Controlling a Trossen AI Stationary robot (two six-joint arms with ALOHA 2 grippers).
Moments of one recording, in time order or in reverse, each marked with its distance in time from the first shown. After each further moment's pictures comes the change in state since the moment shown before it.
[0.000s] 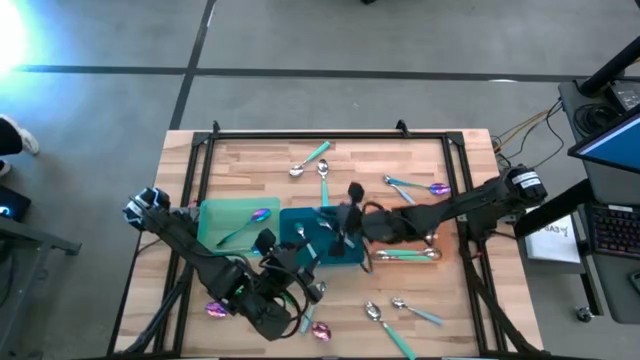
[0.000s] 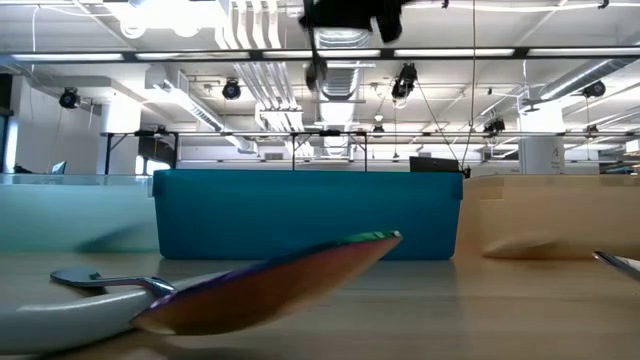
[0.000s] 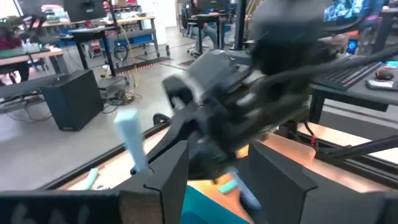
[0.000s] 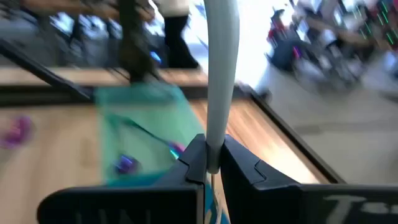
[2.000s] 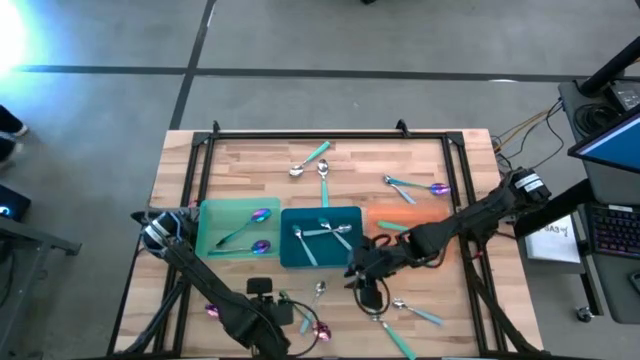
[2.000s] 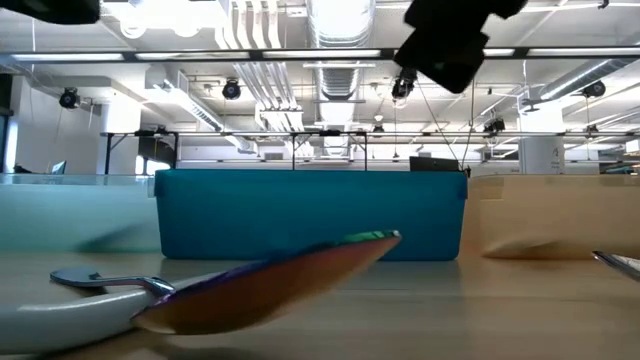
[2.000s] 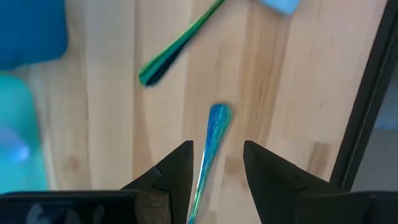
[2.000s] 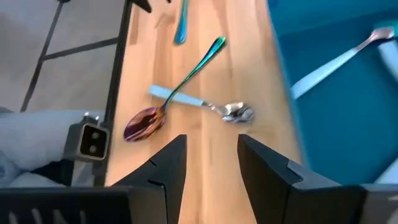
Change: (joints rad) left arm -0.093 0.234 0.008 -0.625 1.219 -0.191; right arm 0.181 -0.008 0.000 -0.478 -0.550 0.543
